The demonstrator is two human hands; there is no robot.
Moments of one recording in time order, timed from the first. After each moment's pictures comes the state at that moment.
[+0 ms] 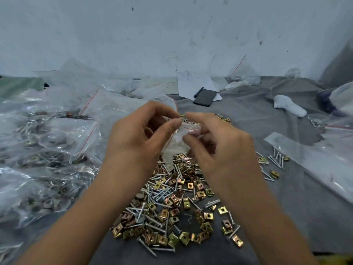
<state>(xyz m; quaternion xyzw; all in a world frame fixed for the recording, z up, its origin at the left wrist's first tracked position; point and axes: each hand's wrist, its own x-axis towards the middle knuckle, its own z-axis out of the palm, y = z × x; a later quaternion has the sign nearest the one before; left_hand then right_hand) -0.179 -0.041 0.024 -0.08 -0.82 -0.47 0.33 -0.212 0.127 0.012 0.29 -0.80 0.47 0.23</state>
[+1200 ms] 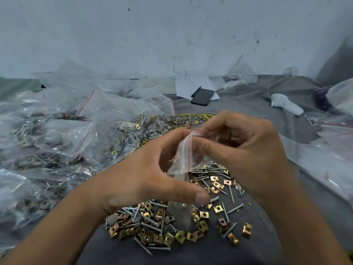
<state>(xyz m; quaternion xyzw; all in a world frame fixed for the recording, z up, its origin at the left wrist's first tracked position) -0.165 -0.041 0.031 -0.23 -0.77 -0.59 -0.08 -0.214 0.164 0.031 0.35 -0.73 0.57 0.15</state>
